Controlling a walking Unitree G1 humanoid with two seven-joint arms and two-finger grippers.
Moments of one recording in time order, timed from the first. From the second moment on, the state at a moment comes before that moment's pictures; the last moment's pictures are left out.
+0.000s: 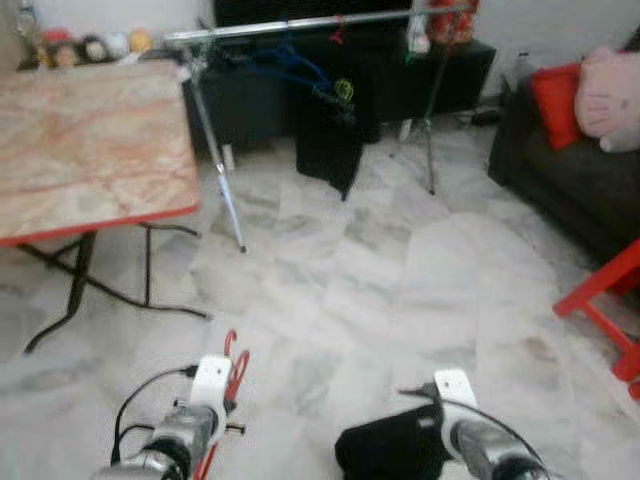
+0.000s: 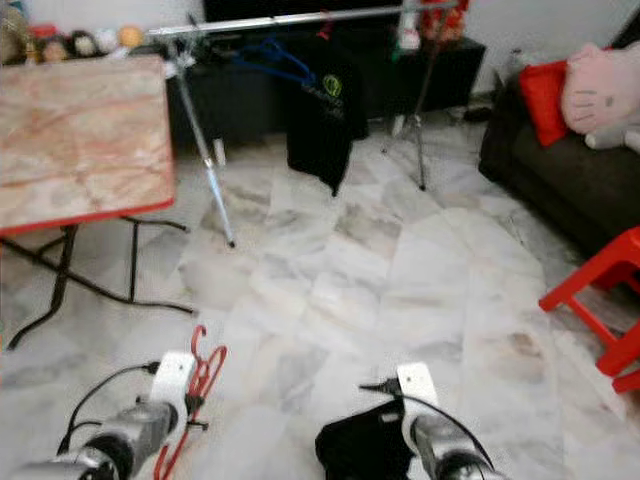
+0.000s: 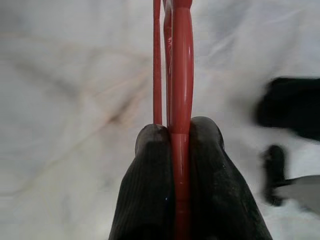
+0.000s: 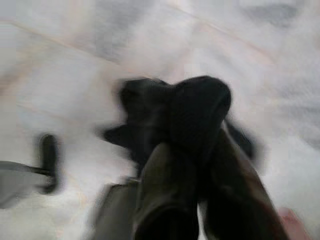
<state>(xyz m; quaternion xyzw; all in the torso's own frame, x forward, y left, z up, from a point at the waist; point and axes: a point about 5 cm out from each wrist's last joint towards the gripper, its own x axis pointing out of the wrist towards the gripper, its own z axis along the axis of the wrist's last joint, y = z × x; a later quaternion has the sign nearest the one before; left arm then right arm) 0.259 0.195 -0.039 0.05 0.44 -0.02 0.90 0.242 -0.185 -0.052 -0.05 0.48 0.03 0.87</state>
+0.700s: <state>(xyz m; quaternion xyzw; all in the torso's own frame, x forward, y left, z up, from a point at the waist) 0.263 0.179 -0.037 0.04 0.43 -0.04 0.90 0.237 -0.199 -0.054 -0.06 0.49 0.01 0.87</state>
